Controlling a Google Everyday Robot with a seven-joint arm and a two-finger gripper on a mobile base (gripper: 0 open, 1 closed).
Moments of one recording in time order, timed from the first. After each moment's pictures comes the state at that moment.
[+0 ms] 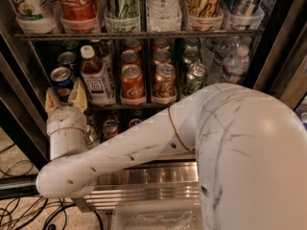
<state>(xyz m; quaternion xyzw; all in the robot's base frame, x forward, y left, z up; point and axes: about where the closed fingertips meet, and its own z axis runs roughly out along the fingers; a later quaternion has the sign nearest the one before) 0.602 0.235 0.843 -0.15 0.59 -0.02 0.79</state>
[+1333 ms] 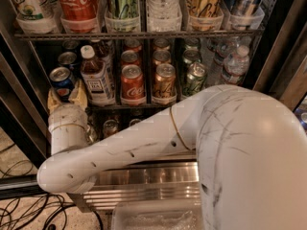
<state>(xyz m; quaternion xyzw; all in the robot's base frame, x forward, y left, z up) 0.615 0.235 0.836 -0.14 0.61 -0.01 0.78</state>
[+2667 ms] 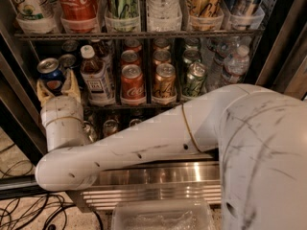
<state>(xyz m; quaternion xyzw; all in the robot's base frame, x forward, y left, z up) 0.600 0.241 0.883 -0.13 0.59 0.06 0.80</state>
